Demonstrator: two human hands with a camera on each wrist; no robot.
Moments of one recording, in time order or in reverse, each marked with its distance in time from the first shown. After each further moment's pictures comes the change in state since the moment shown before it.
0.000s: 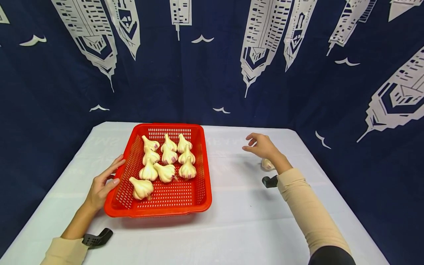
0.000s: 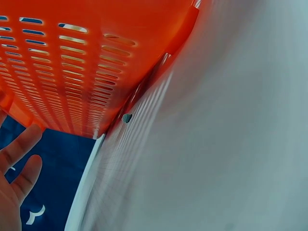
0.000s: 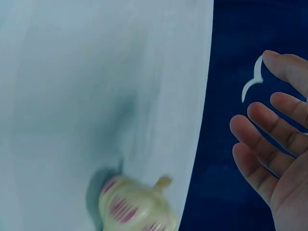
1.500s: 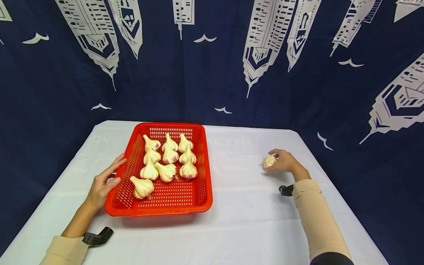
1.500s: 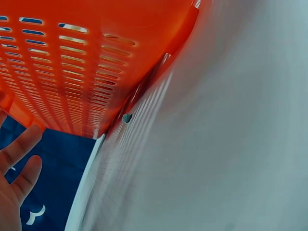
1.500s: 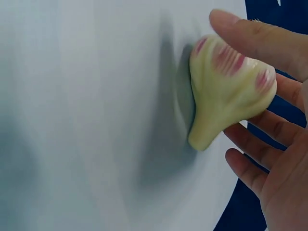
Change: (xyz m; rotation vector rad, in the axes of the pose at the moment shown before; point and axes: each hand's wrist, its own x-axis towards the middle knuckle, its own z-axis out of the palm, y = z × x) left_hand 0.001 0.002 -0.001 0.000 -0.014 0.004; right_hand -0.037 0.088 -0.001 -0.007 -0.158 0.223
